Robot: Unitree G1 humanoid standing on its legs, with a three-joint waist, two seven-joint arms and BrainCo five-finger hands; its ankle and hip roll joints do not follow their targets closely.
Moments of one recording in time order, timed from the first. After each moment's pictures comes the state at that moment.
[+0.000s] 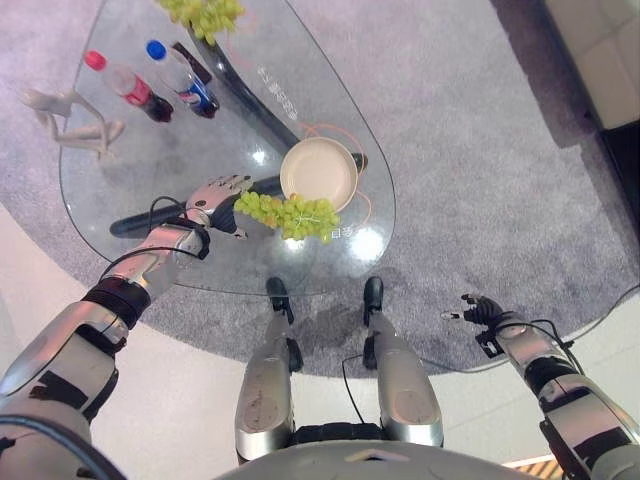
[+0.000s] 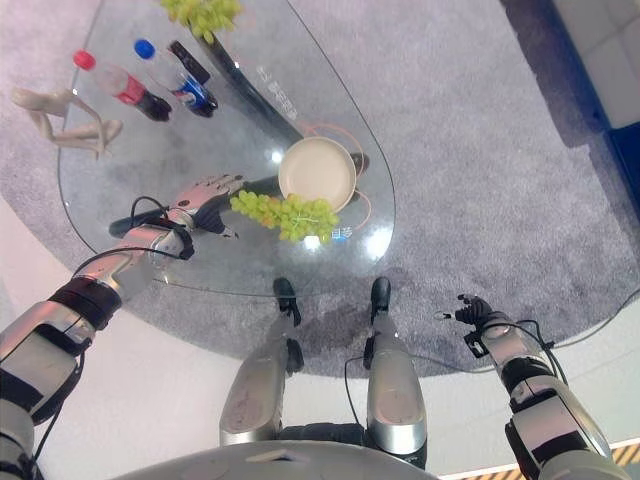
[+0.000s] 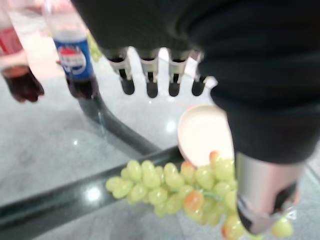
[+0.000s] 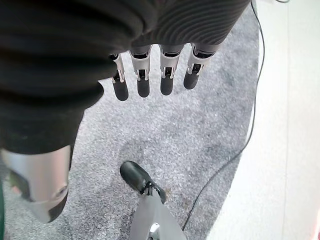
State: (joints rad) left arm -0.72 0.78 -0.70 0.64 0.51 -0.12 0.19; right arm -0.38 -0.57 0.37 1.01 0.04 0.14 0.03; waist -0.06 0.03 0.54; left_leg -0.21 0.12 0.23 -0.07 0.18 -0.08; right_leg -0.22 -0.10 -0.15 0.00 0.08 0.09
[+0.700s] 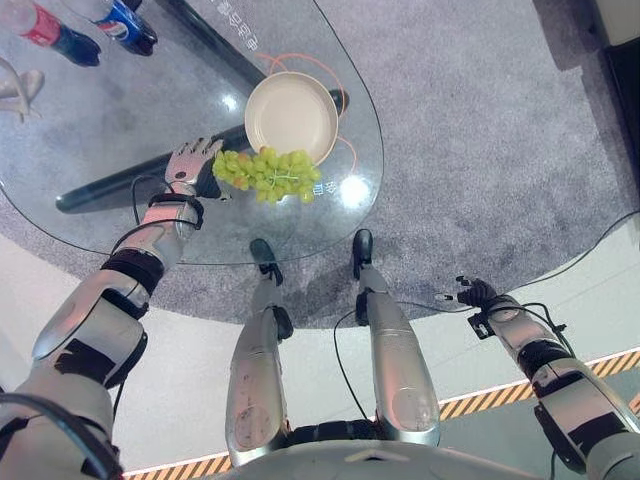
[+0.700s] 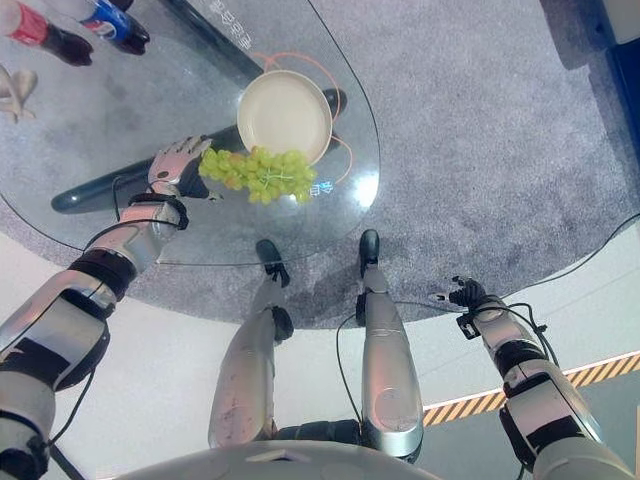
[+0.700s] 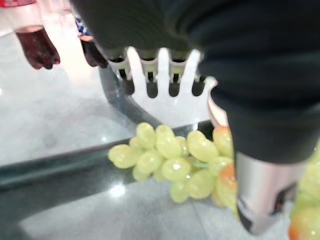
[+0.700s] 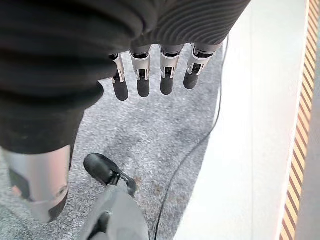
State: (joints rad) left arm -0.89 0.69 -0.69 0.89 0.46 0.00 0.37; right arm -0.43 -0.56 0.41 1.01 0.10 0.15 0.00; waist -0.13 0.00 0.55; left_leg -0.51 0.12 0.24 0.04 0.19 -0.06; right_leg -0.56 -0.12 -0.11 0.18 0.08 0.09
